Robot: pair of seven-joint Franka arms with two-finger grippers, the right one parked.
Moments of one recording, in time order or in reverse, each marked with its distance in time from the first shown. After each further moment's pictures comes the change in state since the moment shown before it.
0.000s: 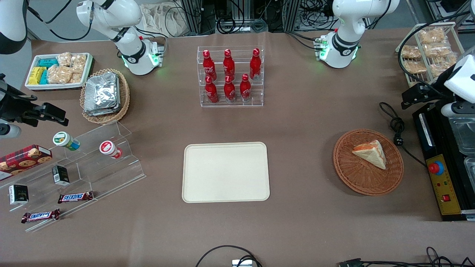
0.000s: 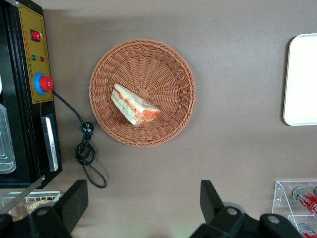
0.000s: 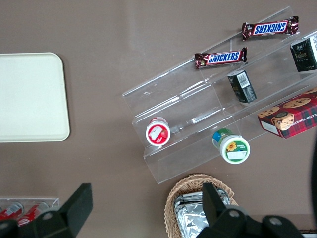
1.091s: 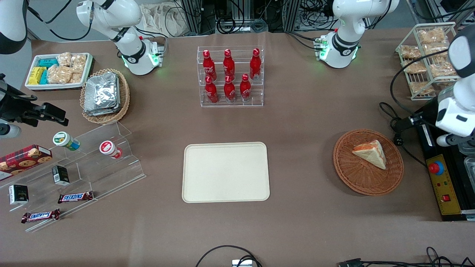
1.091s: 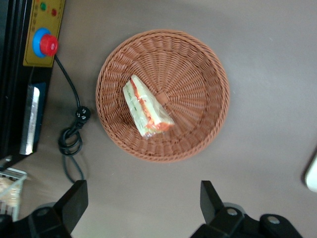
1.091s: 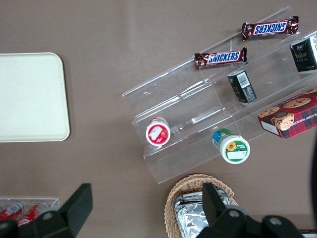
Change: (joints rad) arm 0.041 0.063 0.019 -0.232 0.008 0.261 -0.325
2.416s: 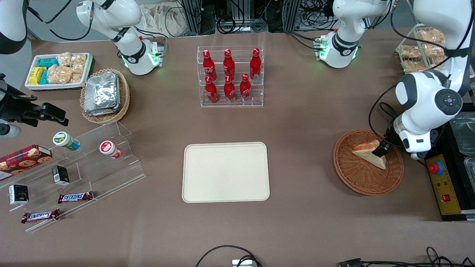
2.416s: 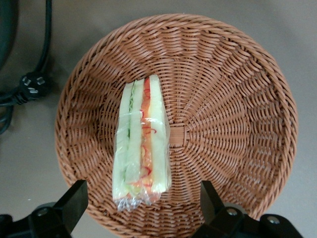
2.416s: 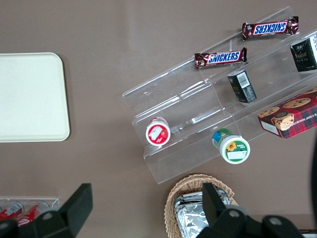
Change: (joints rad) arm 0.018 0.135 0.001 -0.371 0.000 0.597 -0.500
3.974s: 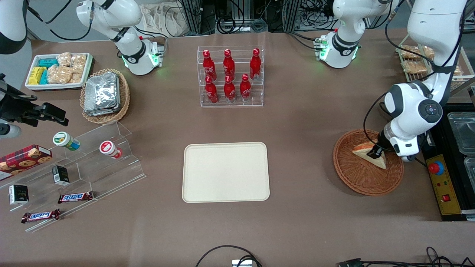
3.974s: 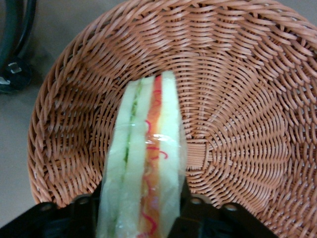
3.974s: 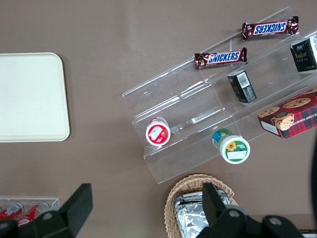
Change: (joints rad) arm 0.005 0.103 0.014 -0.059 0.000 0.175 -0.045
